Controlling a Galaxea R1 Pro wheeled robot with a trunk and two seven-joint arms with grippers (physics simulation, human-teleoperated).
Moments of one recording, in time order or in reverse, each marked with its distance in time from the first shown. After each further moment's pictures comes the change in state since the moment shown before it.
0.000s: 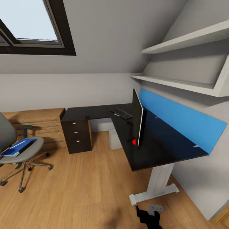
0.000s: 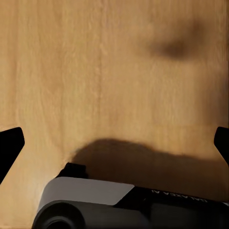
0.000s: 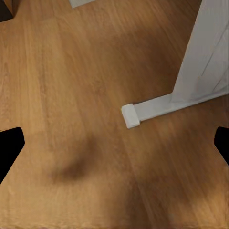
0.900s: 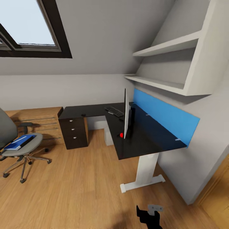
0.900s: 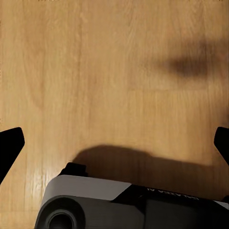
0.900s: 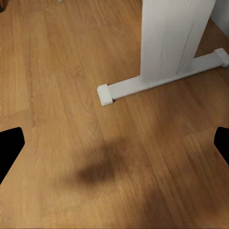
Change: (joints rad) left arm 0.000 0.000 0.004 -0.009 0.008 -0.009 -0.003; right arm 0.000 0.000 0.000 0.001 0.000 -0.002 0.000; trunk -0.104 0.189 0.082
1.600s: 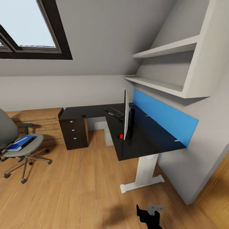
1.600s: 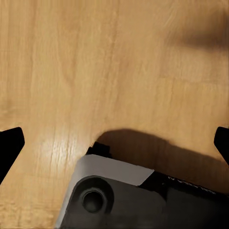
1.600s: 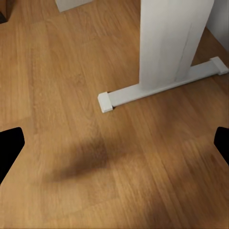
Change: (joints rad) left arm -0.061 0.111 0.005 -0.072 0.152 0.290 0.007; right arm 0.003 0.001 0.000 0.001 -0.003 -0.036 -0.002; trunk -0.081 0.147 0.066
